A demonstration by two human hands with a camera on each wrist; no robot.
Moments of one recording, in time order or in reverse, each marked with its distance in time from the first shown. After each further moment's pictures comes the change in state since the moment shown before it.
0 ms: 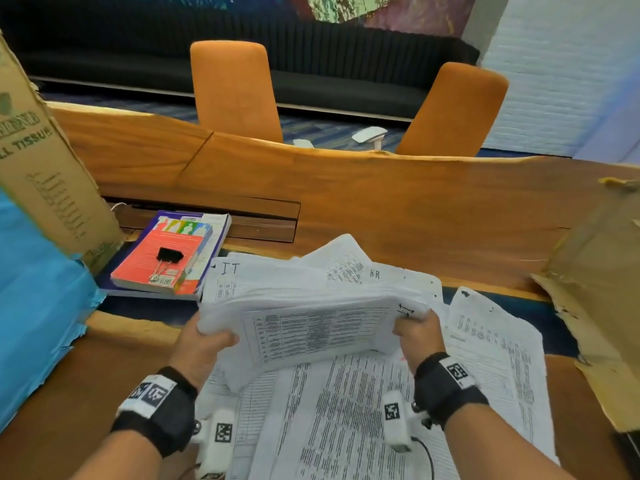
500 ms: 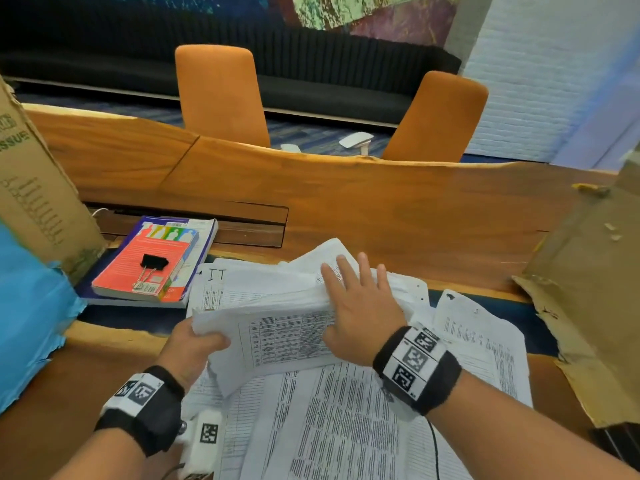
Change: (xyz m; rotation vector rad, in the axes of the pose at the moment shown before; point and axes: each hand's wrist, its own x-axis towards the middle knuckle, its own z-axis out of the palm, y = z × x) left_hand 0.010 0.004 0.005 0.131 0.002 0.000; right_hand -0.034 -0.100 0.046 -1.444 -0.467 -0.553
